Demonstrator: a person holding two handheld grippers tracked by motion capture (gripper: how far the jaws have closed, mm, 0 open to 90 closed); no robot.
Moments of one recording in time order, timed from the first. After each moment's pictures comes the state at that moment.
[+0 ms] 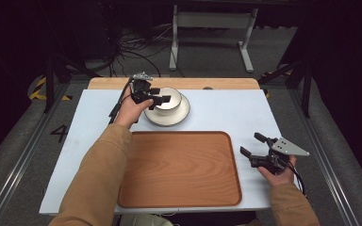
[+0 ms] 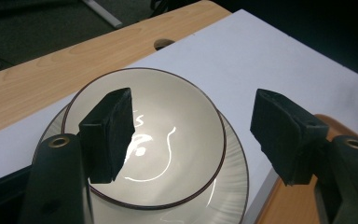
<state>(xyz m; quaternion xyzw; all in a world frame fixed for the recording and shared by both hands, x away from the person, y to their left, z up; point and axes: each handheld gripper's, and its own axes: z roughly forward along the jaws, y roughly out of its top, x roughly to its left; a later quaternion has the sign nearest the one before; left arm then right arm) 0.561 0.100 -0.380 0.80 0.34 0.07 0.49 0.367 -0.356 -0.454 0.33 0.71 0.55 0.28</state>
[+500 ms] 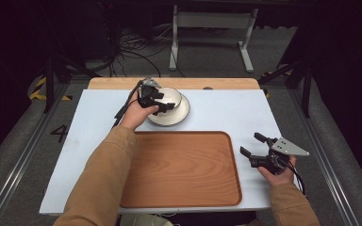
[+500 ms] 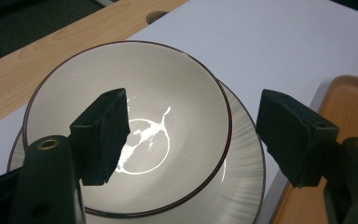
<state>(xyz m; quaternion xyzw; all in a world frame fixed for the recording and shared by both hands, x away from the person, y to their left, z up) 0.560 0.080 -0.398 0.84 0.30 0.10 0.44 0.367 -0.356 -0.454 0.32 0.72 0.55 0.28</state>
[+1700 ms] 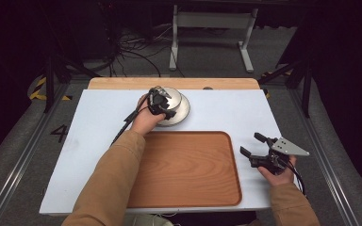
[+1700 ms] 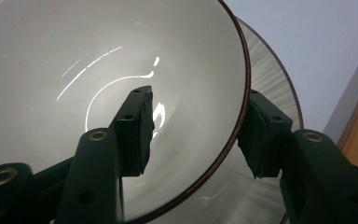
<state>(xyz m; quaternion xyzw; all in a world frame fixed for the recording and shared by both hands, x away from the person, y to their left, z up) 0.558 0.053 -0.424 0.89 0.29 0.13 0.34 0.367 -0.356 -0.454 0.33 0.71 0.55 0.28</state>
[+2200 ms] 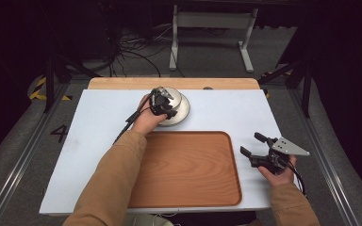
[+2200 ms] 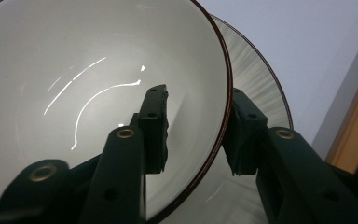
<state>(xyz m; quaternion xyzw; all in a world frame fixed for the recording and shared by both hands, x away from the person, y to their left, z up) 0.557 0.049 -0.424 0.89 0.27 0.13 0.35 0.368 -0.357 -0.454 0.33 0.71 0.56 0.28</state>
